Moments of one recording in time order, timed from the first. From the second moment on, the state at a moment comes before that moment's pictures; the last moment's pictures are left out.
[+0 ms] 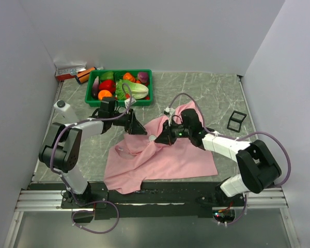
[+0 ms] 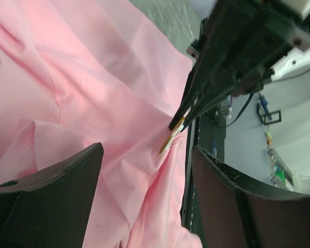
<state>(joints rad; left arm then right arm) -0.31 1.71 0.89 0.25 1.18 -0.28 0.57 1.42 0.71 0.19 -0.67 0.16</state>
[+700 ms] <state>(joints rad) -0.41 1.70 0.91 0.06 1.21 -0.07 0.54 1.48 0.77 0.10 -0.86 0.21</state>
